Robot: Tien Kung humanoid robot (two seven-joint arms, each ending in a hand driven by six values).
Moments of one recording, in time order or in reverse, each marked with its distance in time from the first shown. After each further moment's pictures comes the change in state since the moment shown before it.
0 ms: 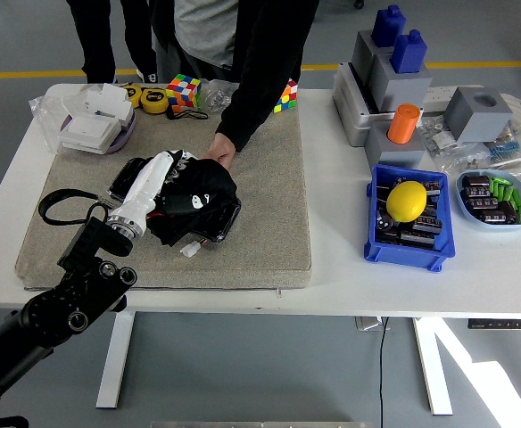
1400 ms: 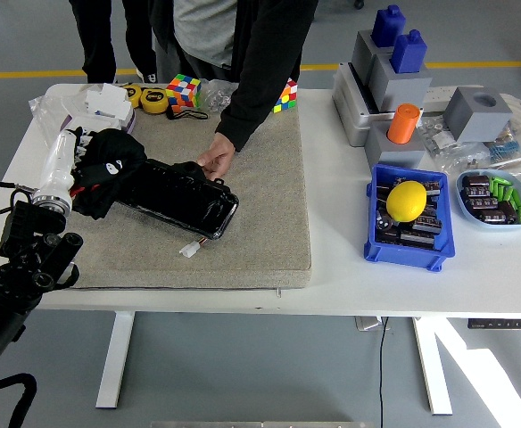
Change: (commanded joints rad) left arm -0.070 -0.021 -0.450 0.334 0.146 0.031 -0.044; right arm 0.002 0.000 0.006 -0.007 -0.003 -0.008 -0.006
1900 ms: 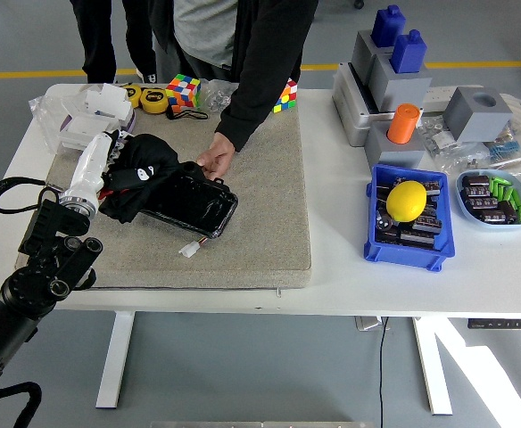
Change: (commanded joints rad) left arm 0.010 -0.011 0.065 -0.068 -0.005 -0.032 0.012; right arm 0.000 -0.001 0.003 -0.003 0.000 -0.001 0.000
